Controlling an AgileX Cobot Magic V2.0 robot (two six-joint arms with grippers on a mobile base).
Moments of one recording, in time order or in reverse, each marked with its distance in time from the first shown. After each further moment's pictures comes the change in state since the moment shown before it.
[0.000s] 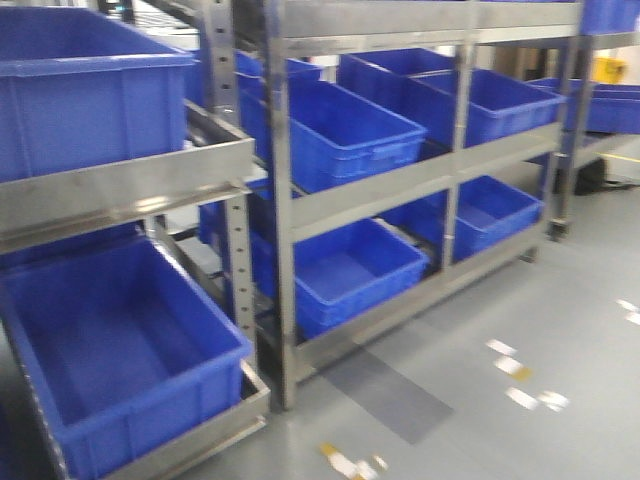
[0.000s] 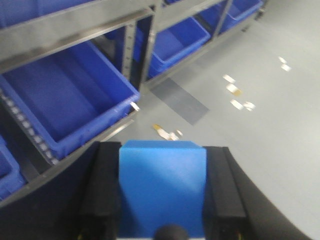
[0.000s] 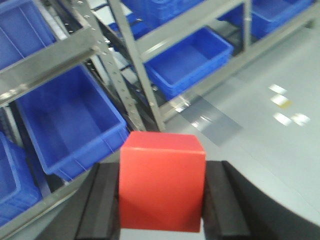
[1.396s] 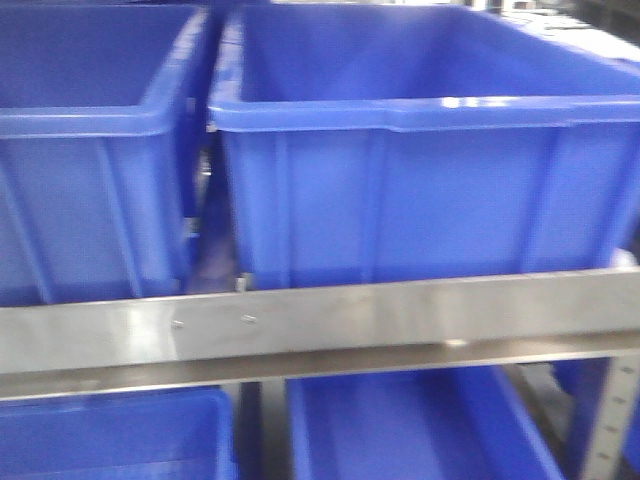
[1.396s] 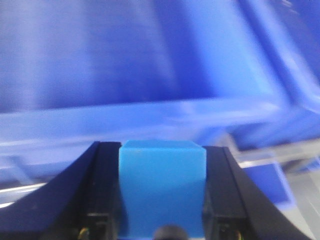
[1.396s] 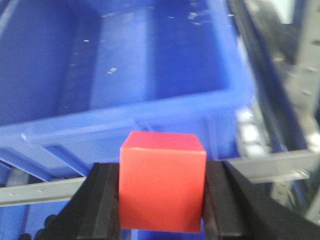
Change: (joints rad) left arm 0.000 0.000 0.000 0.000 0.000 0.000; right arm 0.000 0.000 0.000 0.000 0.000 0.000
